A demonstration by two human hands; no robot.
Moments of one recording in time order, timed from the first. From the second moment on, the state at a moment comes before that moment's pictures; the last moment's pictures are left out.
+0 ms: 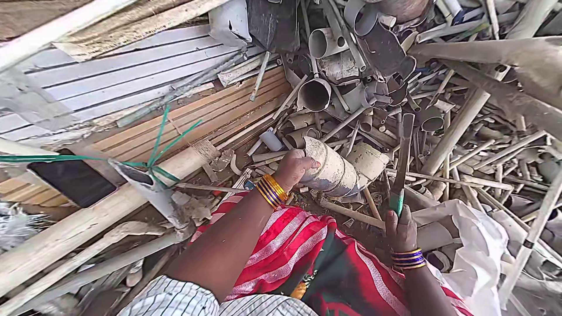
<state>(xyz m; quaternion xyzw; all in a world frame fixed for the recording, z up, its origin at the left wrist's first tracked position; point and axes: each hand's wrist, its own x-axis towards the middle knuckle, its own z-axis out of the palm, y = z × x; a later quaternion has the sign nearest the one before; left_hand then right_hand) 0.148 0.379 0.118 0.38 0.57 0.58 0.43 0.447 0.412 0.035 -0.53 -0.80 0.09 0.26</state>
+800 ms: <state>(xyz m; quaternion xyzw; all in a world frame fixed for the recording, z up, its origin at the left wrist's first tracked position) 0.150 0.389 0.109 0.44 0.58 0.55 0.41 0.454 0.419 0.036 -0.55 -0.79 0.17 0.21</state>
